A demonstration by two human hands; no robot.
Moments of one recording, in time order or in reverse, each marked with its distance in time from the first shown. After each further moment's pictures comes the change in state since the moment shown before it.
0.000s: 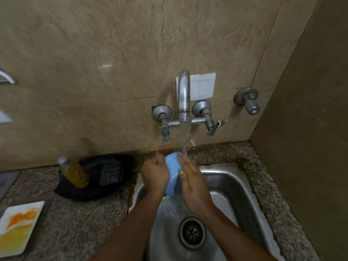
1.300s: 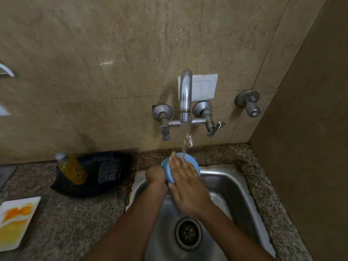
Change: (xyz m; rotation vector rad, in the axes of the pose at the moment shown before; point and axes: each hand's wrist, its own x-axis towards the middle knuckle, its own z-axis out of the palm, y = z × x) left_hand 0.012 -0.029 0.025 -0.436 -0.283 -0.695; right_hand 0.004 0.014 -0.003 -0.588 -0.252 -0.317
